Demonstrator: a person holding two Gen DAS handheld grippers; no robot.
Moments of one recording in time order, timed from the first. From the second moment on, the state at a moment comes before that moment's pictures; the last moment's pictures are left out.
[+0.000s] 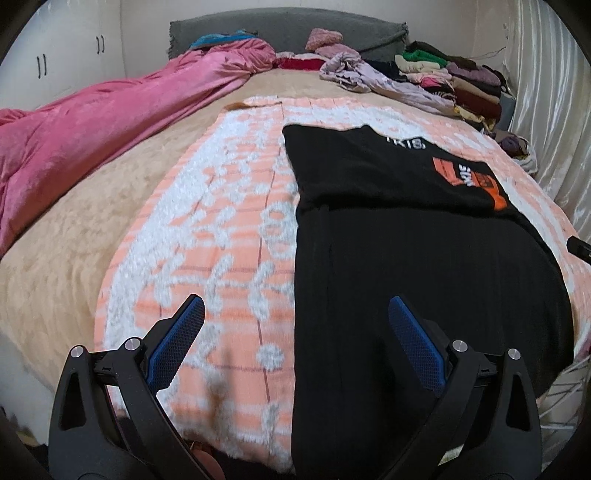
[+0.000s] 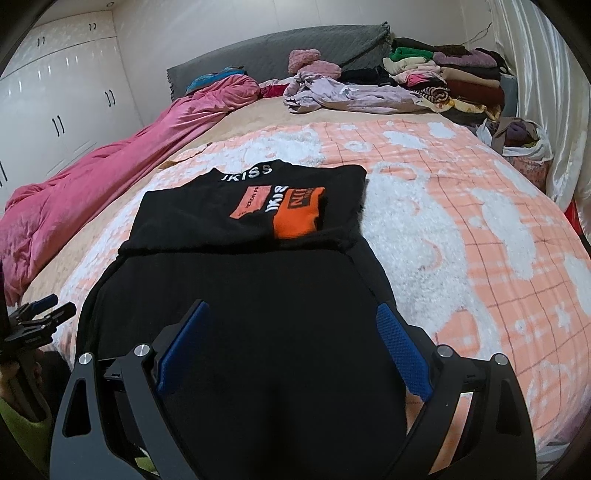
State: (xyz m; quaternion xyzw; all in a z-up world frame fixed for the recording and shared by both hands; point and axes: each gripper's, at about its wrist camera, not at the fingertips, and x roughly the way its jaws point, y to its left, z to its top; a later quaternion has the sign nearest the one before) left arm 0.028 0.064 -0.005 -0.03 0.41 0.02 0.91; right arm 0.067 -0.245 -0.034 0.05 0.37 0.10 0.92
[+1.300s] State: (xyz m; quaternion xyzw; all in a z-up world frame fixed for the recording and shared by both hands) left arm -0.007 0.055 -0.047 -0.03 0.48 0.00 0.88; right arm 0.015 -0.276 -0.085 0.03 0.44 0.08 0.89
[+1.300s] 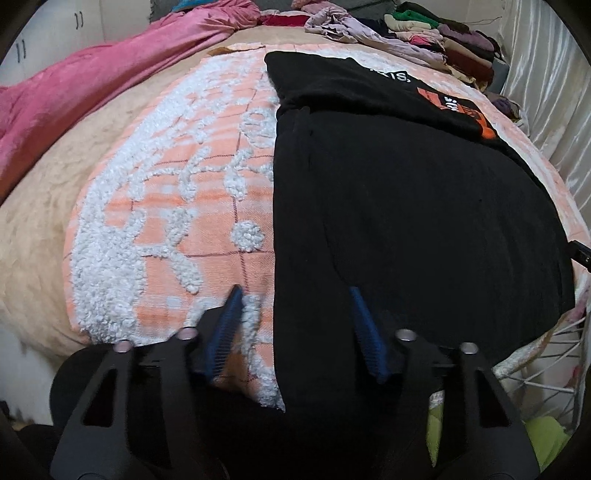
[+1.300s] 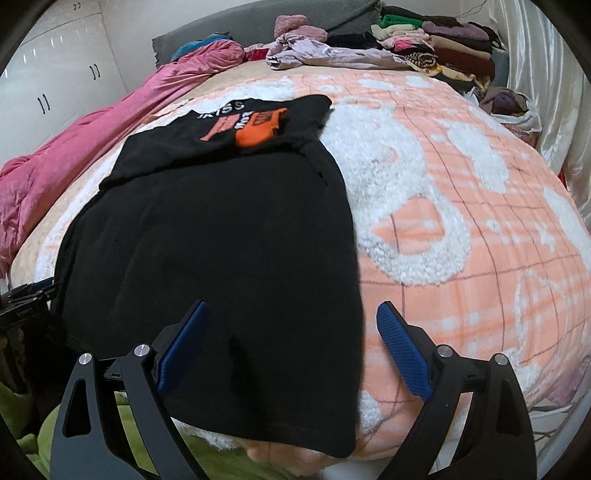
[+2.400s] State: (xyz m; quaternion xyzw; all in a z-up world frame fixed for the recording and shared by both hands) left arm -0.017 0.072 -0.038 -0.05 0.48 -0.03 0.88; right arm 0.003 -0.303 -0.094 0.02 0.45 0.11 0.88
